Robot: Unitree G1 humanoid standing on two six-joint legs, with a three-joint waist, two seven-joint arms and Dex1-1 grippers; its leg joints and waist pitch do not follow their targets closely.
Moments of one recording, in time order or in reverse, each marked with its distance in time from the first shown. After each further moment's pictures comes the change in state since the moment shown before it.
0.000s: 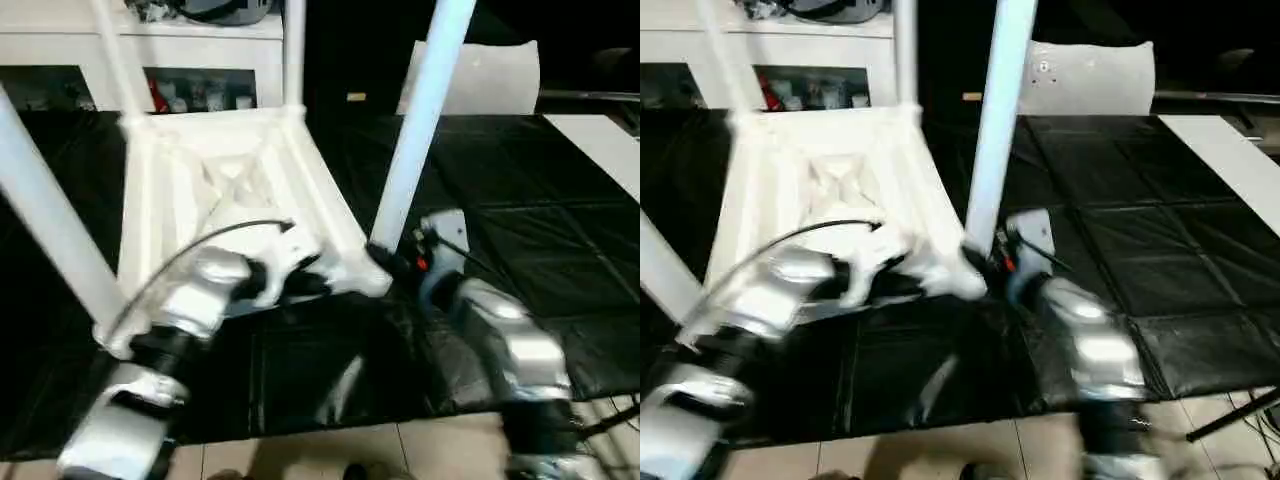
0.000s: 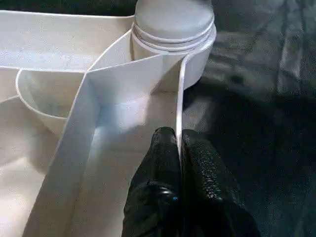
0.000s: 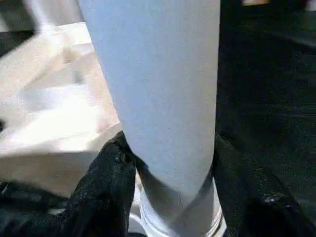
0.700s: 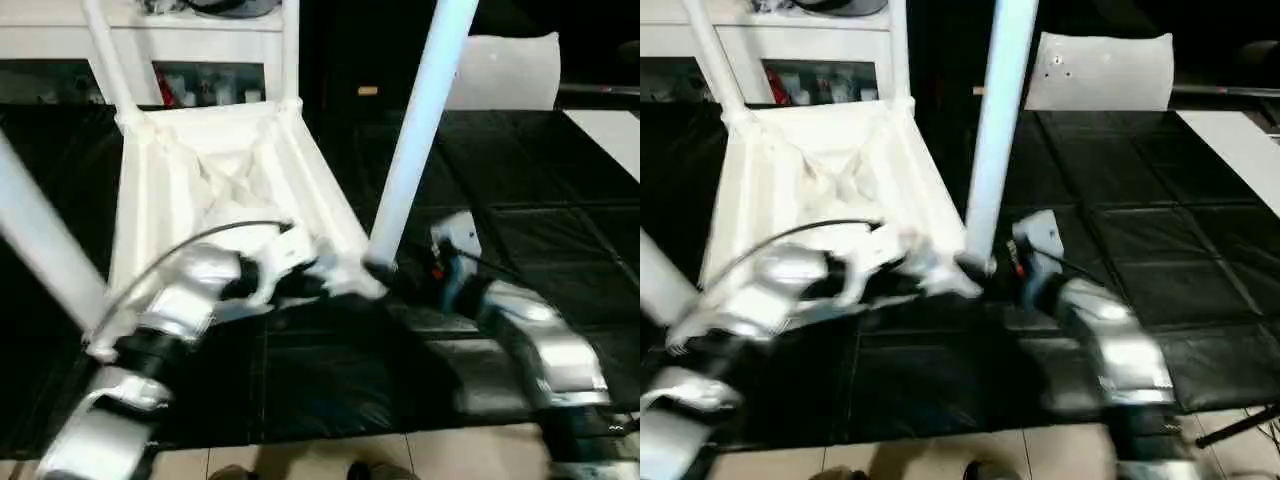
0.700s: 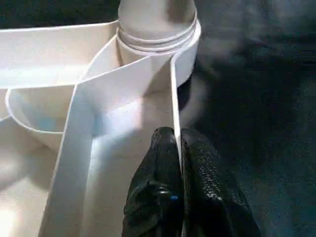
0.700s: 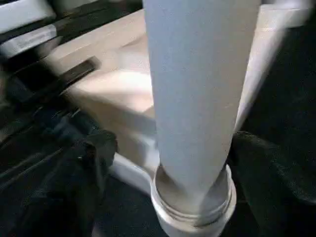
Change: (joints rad) left arm 0.027 0.163 -0.024 0.001 -0.055 -0.244 -0.288; right arm 0.076 -0.289 0.069 -0.043 0.105 -0.110 0.530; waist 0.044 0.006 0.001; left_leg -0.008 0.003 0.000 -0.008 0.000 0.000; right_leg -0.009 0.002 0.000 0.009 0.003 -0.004
